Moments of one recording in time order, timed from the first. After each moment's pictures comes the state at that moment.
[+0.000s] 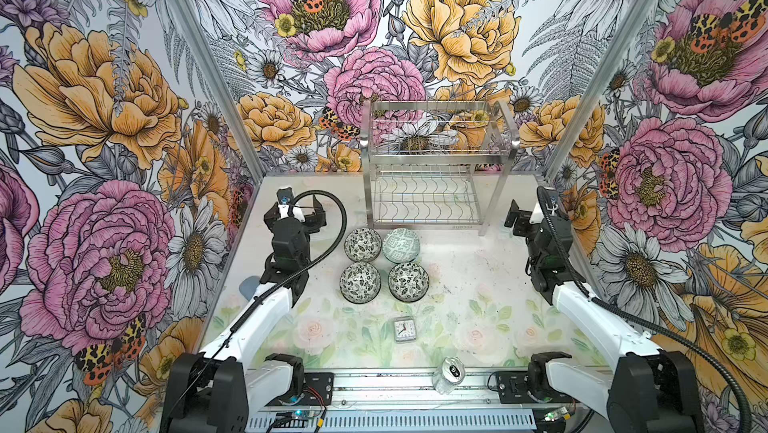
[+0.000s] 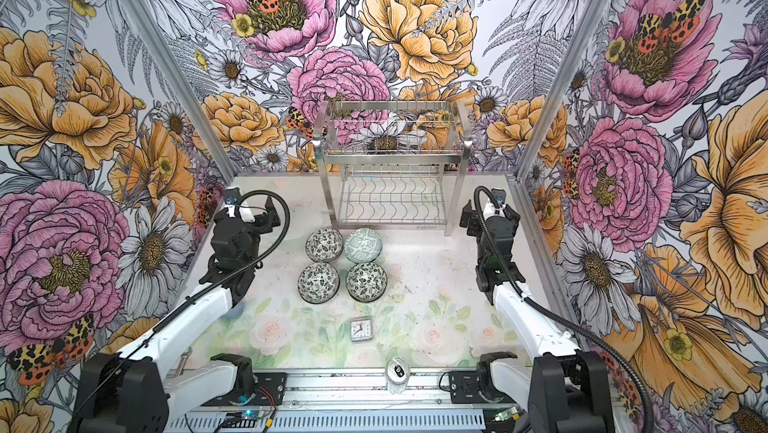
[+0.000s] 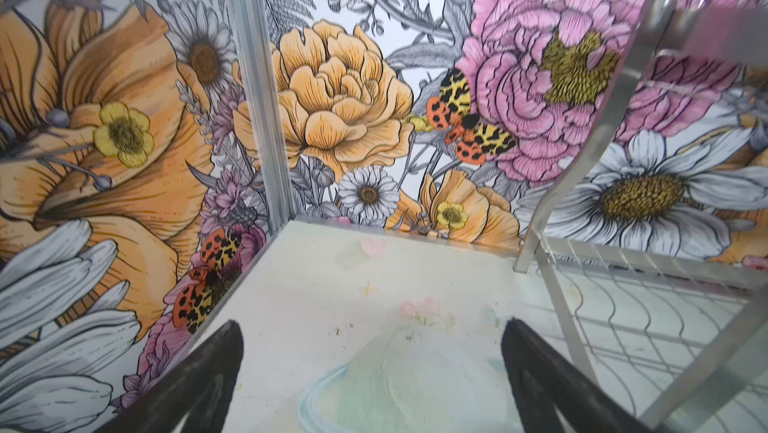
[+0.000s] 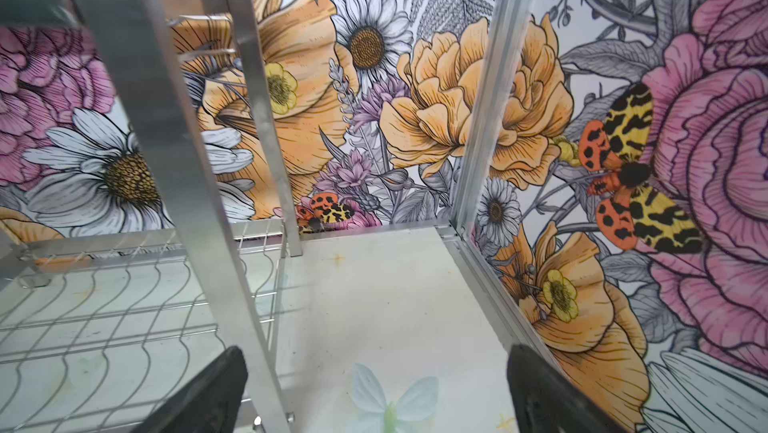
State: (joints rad) left arm -0.18 1.09 0.70 0.34 -0.41 -0.06; right arm 0.09 1.10 0.65 0.30 0.26 0.02
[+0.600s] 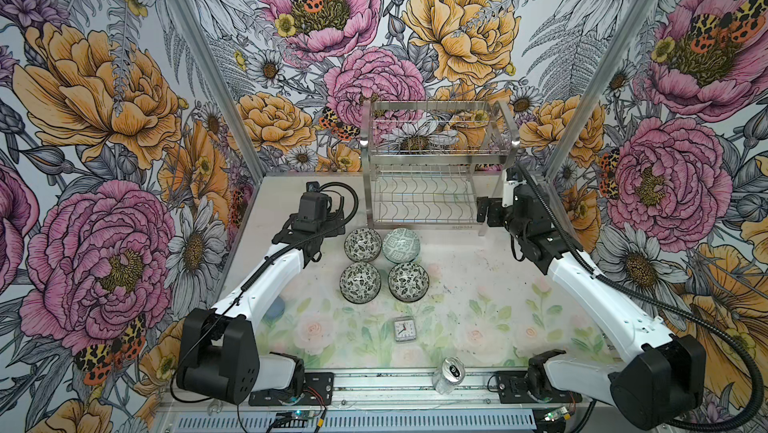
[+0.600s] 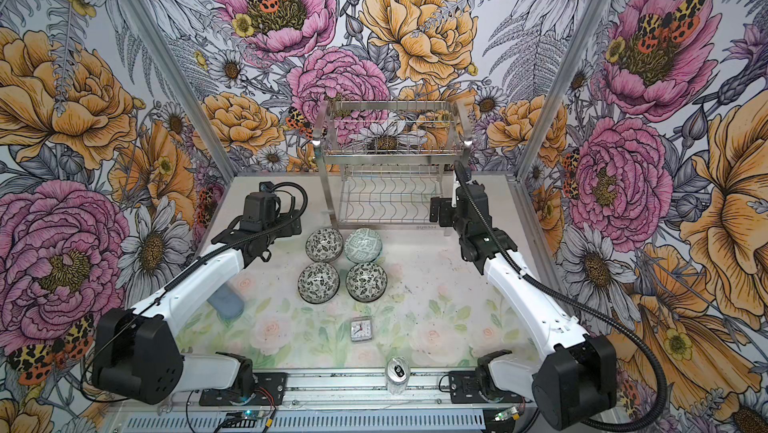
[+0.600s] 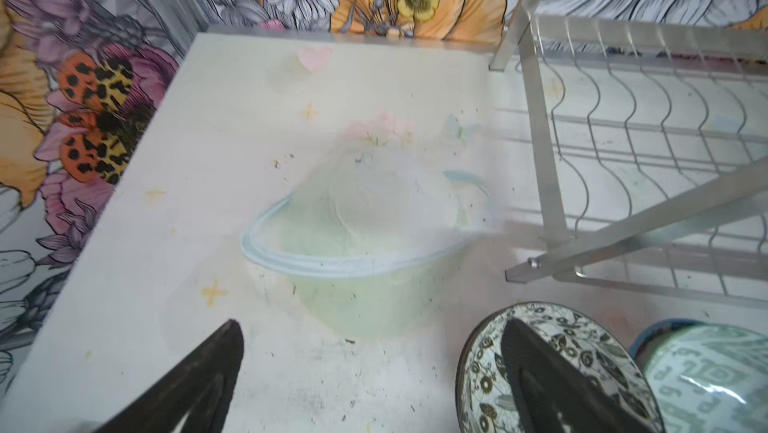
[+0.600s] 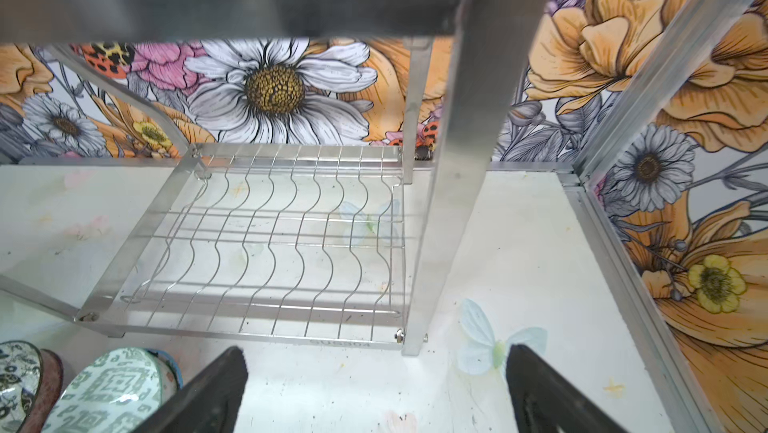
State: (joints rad) left arm -0.25 1.37 1.00 -0.34 -0.26 -0.24; right arm 0.28 1.24 1.05 -0.30 0.17 0.13
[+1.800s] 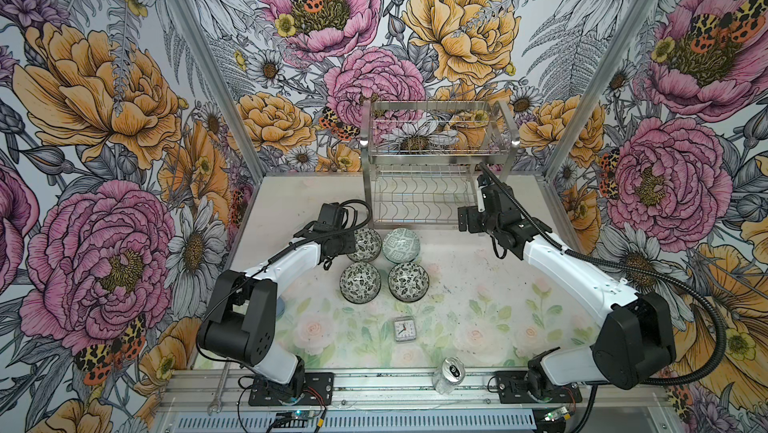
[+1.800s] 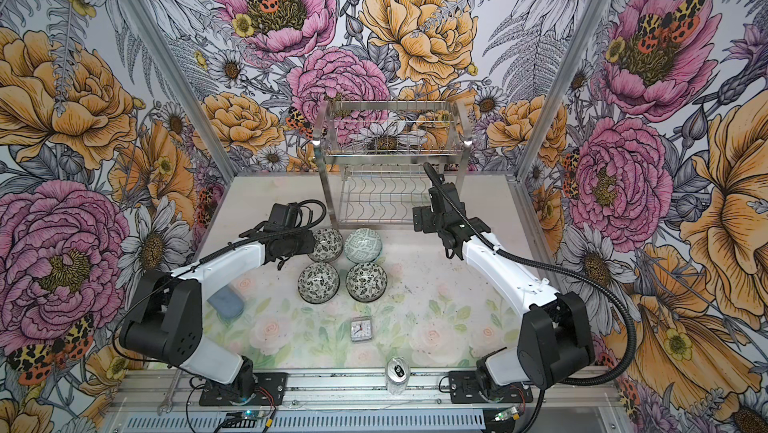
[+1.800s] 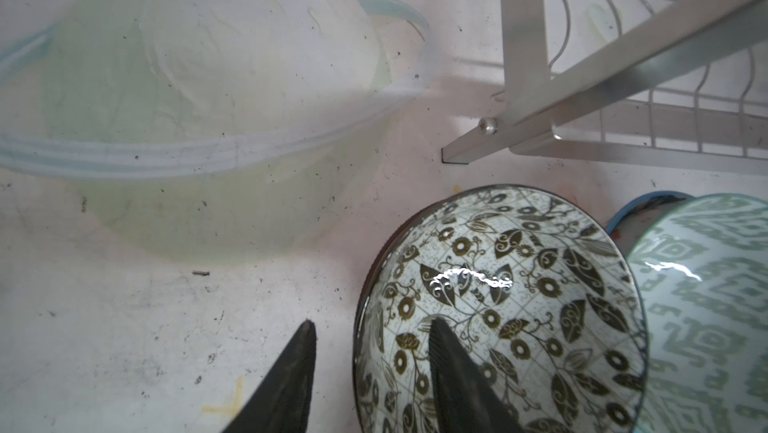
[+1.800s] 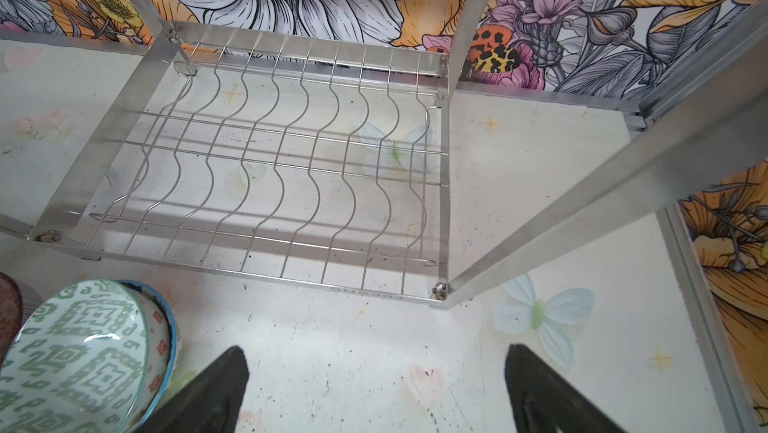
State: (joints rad) left arm -0.29 1.55 0.96 -0.36 -0.02 -0.35; right arm 0.37 1.42 1.13 -0.41 0.21 0.14
